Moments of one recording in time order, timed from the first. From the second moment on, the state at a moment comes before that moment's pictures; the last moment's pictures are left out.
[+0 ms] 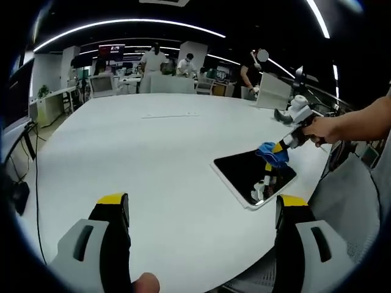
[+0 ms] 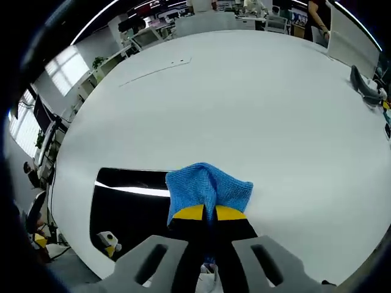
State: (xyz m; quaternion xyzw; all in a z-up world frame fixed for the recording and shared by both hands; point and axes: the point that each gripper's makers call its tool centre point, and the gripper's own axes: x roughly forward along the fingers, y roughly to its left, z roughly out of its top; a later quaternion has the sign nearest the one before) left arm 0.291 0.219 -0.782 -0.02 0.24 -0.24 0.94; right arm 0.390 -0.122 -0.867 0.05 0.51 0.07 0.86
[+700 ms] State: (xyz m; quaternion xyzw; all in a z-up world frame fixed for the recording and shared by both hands) left arm 0.295 0.221 -0.772 -0.01 0.24 -0.24 0.94; right arm 0.402 -0.128 -0.833 0.07 0.47 0.07 0.88
